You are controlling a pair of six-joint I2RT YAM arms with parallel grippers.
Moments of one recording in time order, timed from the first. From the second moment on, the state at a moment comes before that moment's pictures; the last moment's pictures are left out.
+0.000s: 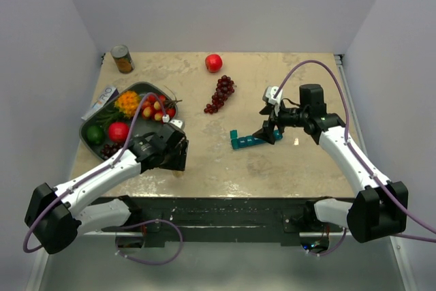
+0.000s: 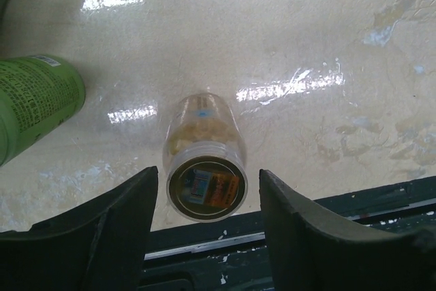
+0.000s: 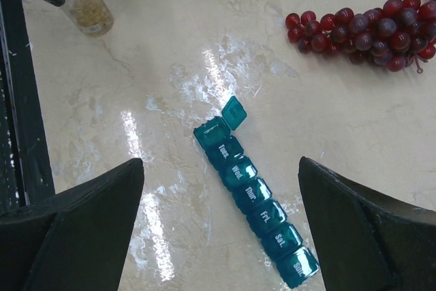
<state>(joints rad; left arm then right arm) -0.72 1.10 0.76 -0.77 -0.19 -0.54 0.22 1.22 0.94 -0.42 -0.87 -0.58</state>
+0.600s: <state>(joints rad) -0.72 1.10 0.78 -0.78 -0.21 -0.54 0.22 1.22 0.94 -0.42 -0.89 -0.59</state>
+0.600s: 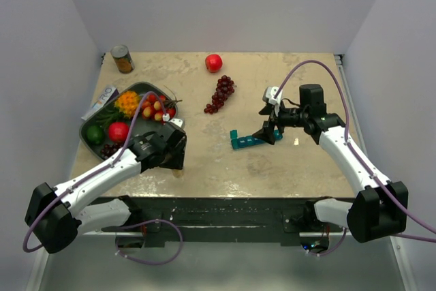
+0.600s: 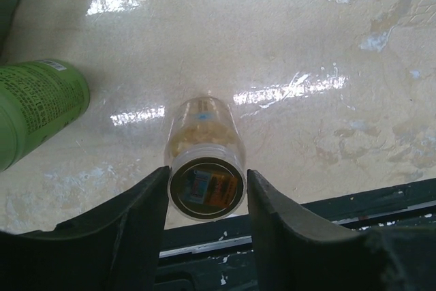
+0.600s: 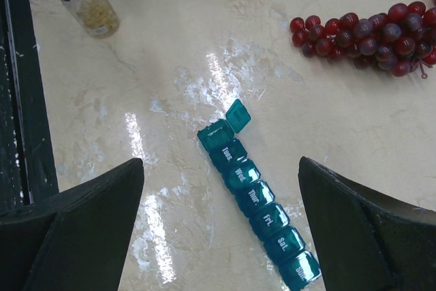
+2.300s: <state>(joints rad) -0.72 1.10 0.72 0.22 0.35 -0.54 0.38 1.21 1.15 -0.85 -0.88 -0.93</state>
